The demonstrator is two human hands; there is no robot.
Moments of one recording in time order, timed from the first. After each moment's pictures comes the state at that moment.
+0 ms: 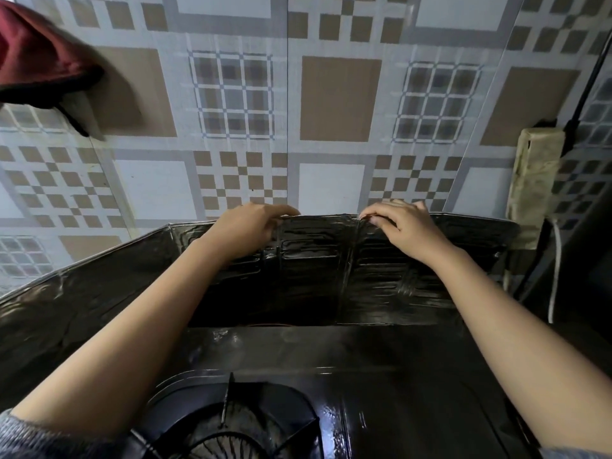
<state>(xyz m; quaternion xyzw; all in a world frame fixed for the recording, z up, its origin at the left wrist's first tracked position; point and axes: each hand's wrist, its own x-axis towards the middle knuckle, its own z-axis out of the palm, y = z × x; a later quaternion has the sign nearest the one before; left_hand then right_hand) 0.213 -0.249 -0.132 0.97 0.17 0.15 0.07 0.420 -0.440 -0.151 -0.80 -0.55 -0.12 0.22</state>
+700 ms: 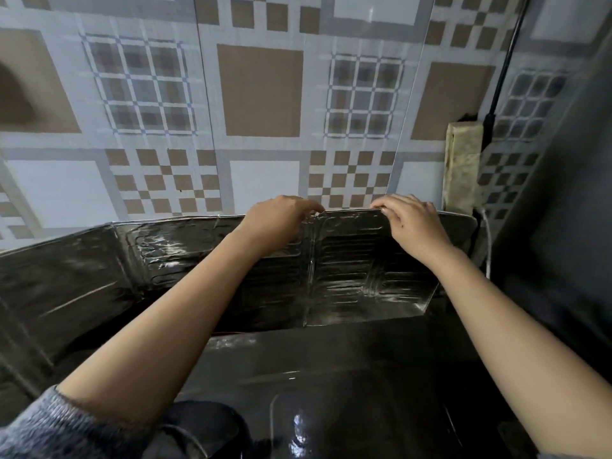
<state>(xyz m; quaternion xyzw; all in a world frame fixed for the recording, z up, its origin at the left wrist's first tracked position) 0.319 -0.334 -0.134 0.97 0.10 0.20 0.05 0.481 -0.516 -0.158 -0.84 -0.45 -0.20 0.22</state>
